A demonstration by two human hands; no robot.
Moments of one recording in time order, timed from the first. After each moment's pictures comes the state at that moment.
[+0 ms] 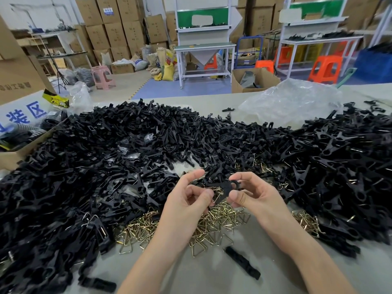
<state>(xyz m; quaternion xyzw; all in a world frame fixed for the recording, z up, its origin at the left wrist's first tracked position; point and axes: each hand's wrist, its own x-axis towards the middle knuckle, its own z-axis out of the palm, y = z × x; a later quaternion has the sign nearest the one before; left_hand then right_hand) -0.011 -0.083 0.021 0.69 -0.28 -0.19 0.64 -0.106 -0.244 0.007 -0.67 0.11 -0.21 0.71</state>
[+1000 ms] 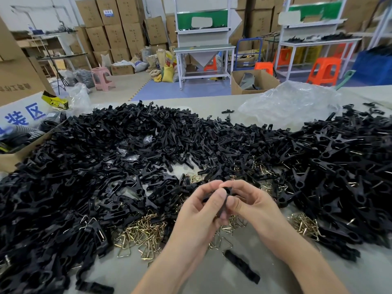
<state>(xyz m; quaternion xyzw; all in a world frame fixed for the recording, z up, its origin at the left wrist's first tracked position) -0.037 -0.104 0.024 0.48 -0.16 -0.34 0.79 -0.107 -0.232 0.012 -0.63 0.08 -0.19 0.75</state>
